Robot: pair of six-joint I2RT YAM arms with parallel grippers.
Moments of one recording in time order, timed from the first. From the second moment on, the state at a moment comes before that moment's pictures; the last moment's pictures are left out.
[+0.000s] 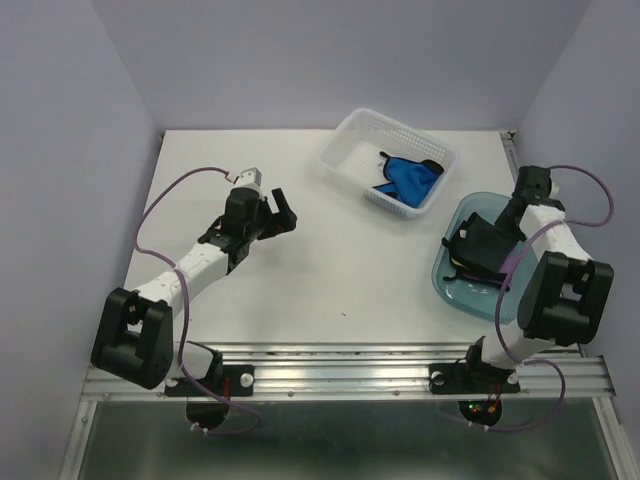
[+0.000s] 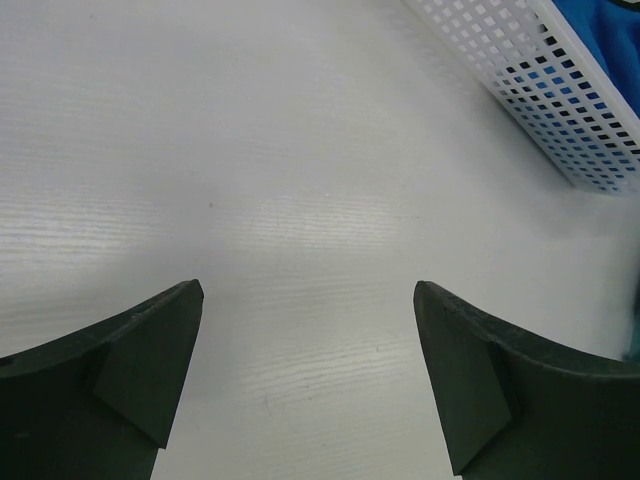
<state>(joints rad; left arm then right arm) -0.38 1.33 0.78 0.00 -0.03 -0.55 -0.29 1.60 1.10 -0.52 0.28 0.37</state>
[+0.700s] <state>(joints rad) -0.38 1.33 0.78 0.00 -0.03 -0.55 -0.29 1.35 0.81 -0.54 0.09 0.52</state>
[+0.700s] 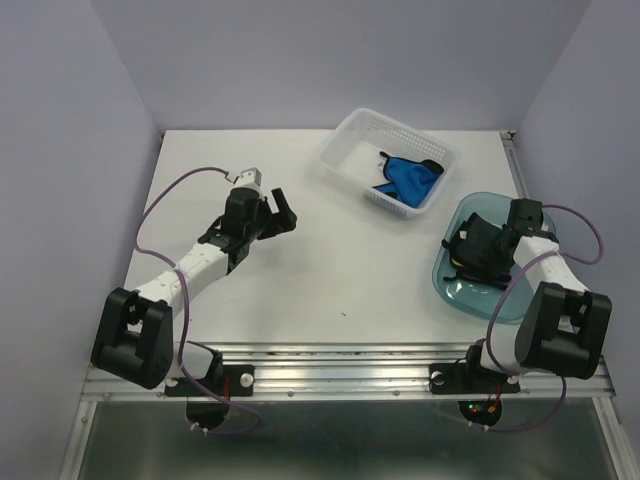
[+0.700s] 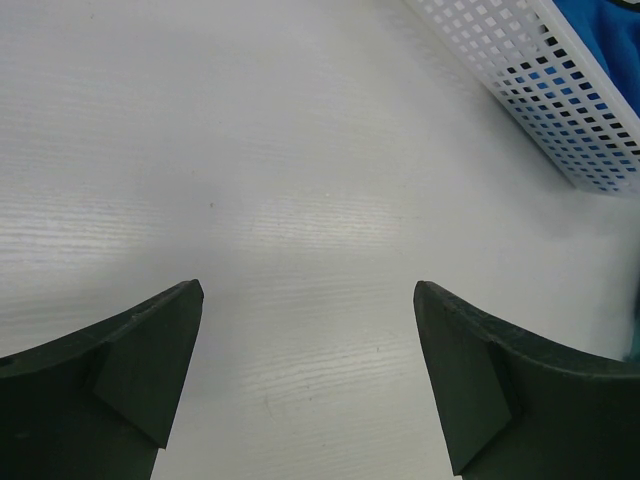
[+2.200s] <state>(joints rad) -0.38 1.11 0.78 -0.28 -0.26 -0.63 0.28 2.28 2.01 -0.73 0.20 0.33</state>
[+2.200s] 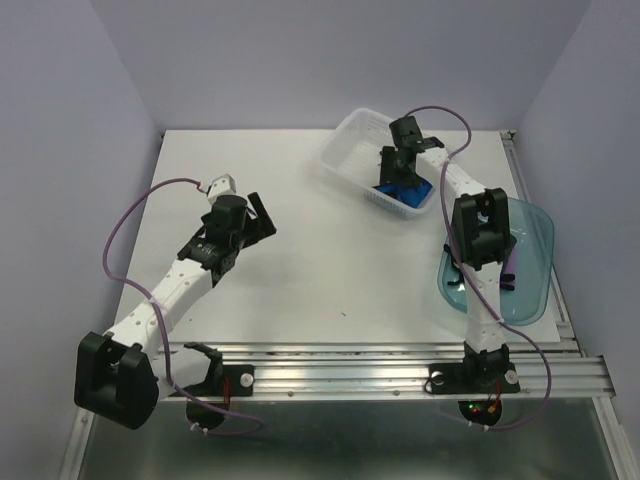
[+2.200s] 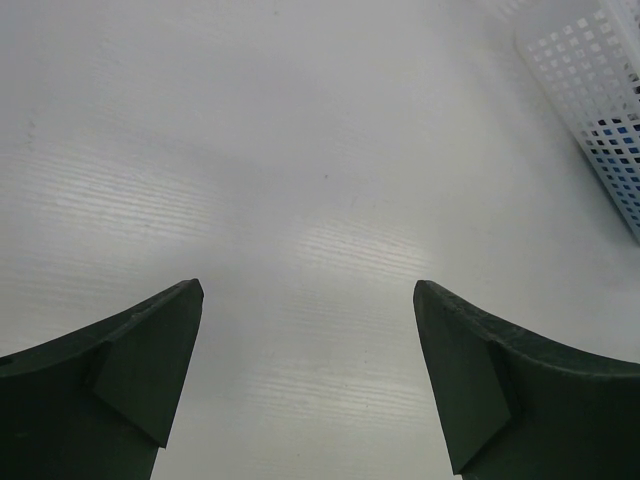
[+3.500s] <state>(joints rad) -0.38 1.02 0.78 -0.31 -0.26 -0.65 0.27 1.94 1.90 -0.62 0.05 0.26</state>
